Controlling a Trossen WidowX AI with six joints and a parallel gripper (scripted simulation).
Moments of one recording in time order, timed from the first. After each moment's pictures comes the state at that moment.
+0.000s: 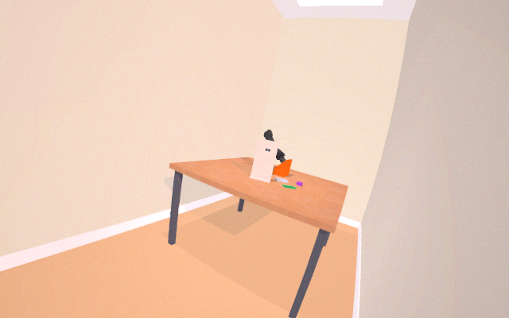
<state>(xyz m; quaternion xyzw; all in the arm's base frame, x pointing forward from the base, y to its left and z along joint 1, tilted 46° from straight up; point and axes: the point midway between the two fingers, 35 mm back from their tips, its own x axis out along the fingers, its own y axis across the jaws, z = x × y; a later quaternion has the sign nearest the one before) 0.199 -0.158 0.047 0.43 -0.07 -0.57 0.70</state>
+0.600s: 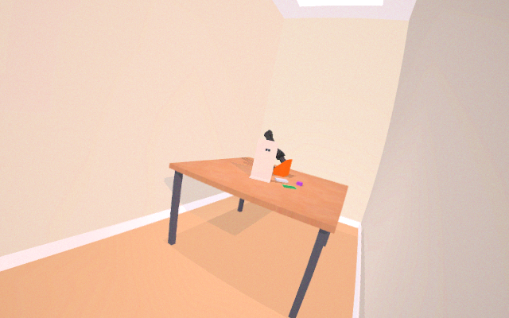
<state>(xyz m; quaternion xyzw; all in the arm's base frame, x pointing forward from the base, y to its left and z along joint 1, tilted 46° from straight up) 0.205 -0.147 0.051 0.43 -0.06 -0.57 0.70</state>
